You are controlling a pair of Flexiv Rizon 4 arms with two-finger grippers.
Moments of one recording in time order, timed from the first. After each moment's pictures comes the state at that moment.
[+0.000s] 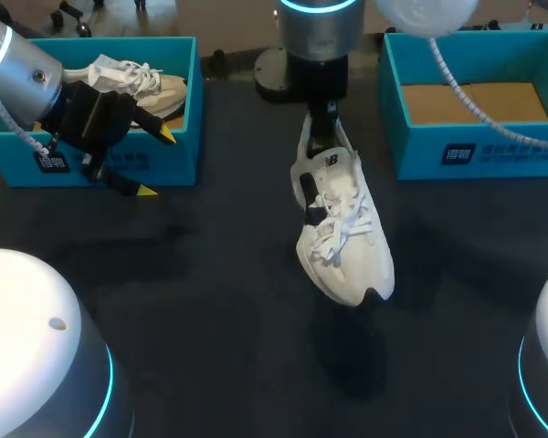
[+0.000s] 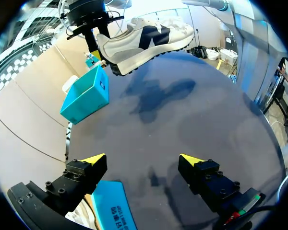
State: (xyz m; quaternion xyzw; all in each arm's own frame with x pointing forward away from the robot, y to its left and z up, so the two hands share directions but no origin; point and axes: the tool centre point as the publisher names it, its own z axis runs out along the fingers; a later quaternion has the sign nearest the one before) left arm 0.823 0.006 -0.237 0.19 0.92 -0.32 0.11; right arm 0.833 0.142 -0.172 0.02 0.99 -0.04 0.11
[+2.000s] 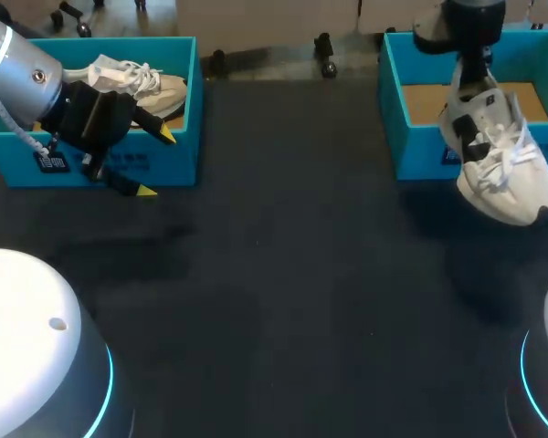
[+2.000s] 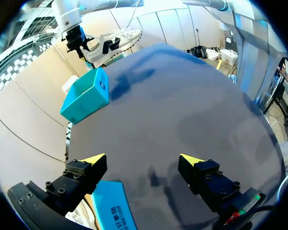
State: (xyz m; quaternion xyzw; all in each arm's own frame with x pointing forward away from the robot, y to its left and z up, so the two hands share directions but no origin) left arm 0.823 0.006 -0.237 0.19 0.92 -0.32 0.11; right arm 0.948 -0.104 -0.178 0.01 0.99 -0.10 0.10
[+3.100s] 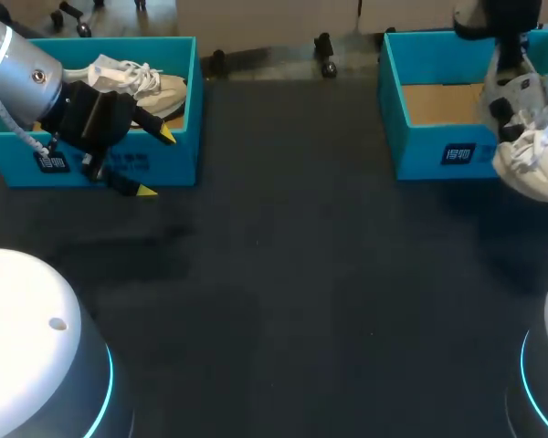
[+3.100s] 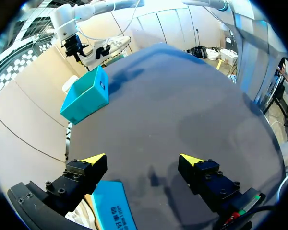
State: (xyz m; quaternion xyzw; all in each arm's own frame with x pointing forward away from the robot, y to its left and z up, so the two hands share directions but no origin) left arm 0.823 0.006 -0.237 0.19 0.92 -0.32 0.11; right arm 1.001 -0.190 -0.187 0.04 0.98 -0.13 0.11
